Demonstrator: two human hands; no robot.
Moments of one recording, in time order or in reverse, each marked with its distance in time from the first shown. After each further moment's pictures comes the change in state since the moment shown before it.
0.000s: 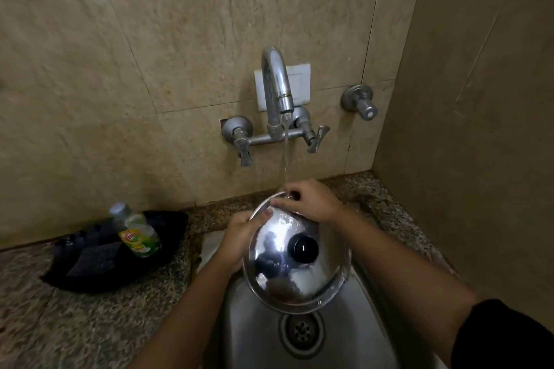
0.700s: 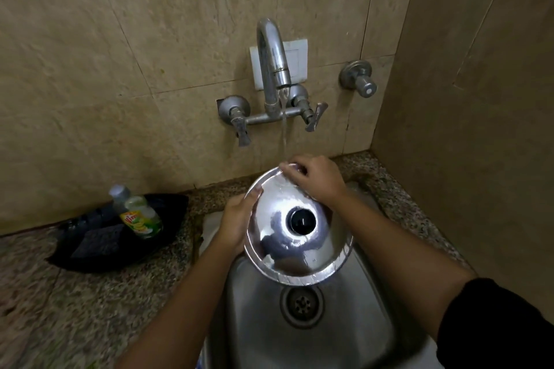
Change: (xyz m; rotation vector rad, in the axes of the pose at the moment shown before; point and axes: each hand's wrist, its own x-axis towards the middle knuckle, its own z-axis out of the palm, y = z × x) left_hand -0.016 0.005 0.008 -0.042 0.100 0.014; right_hand -0.012 0.001 -0.001 -0.127 0.288 -0.026
